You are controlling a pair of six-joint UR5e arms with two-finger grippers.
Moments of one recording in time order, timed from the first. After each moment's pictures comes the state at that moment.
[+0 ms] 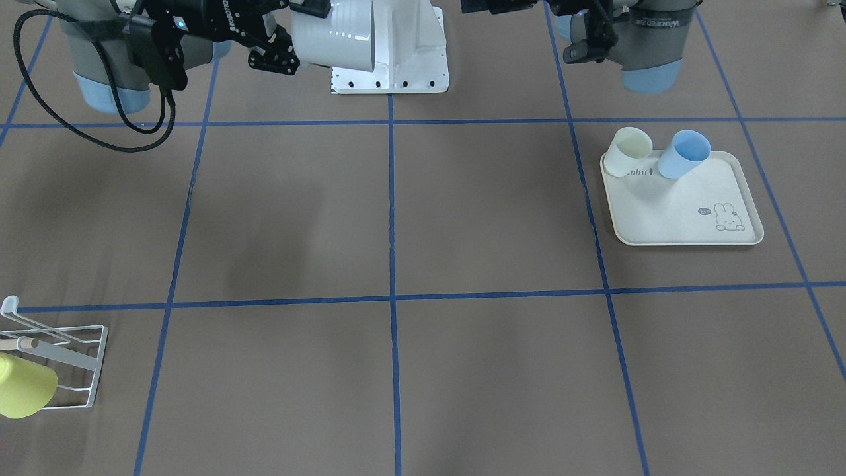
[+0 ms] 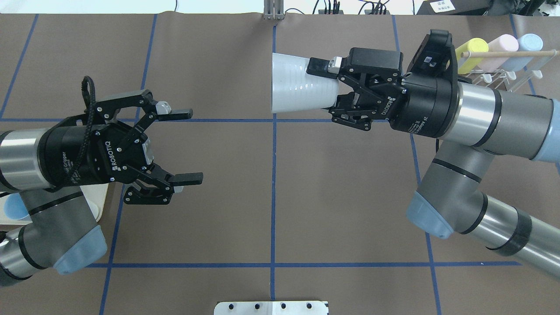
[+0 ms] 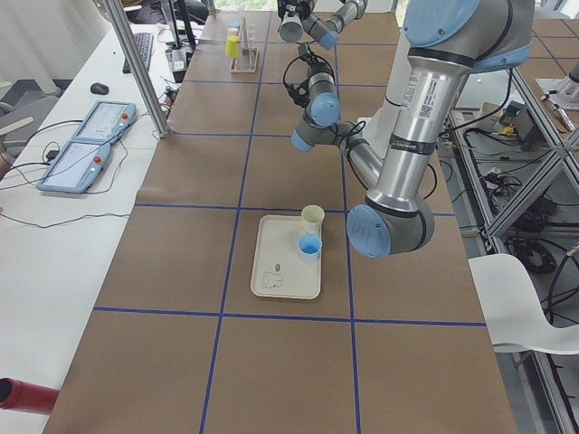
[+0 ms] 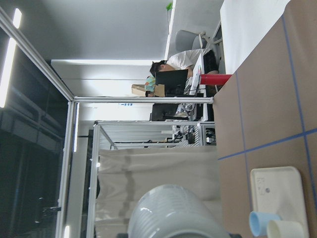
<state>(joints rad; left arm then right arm) -0.65 -1.84 -1.90 -3.23 -1.94 -2.61 0.70 -1.20 1.84 -0.03 1.81 1.95</state>
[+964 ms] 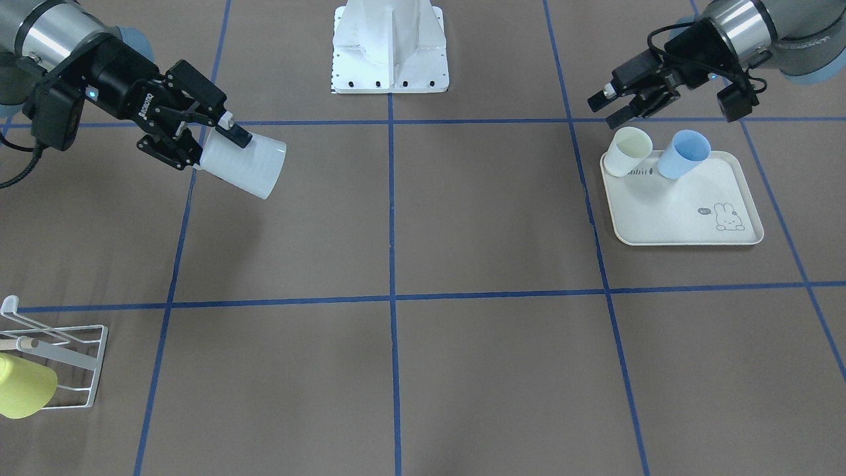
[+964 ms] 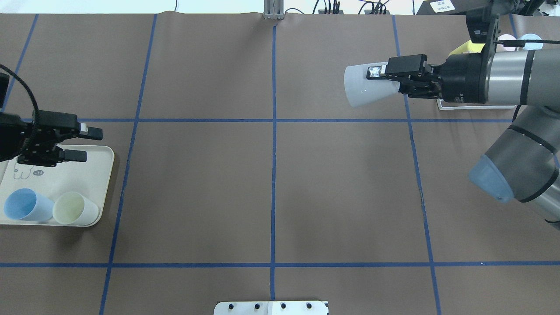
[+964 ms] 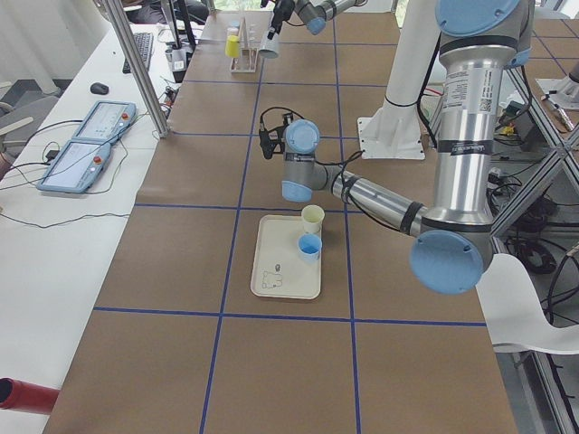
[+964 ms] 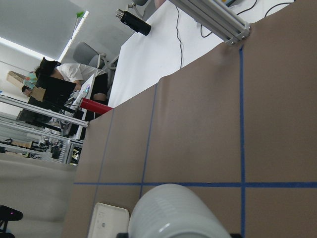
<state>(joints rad) -0.95 -1.53 -1.88 -2.83 -2.33 -1.69 0.92 -1.33 1.85 -0.41 2.09 1.51</state>
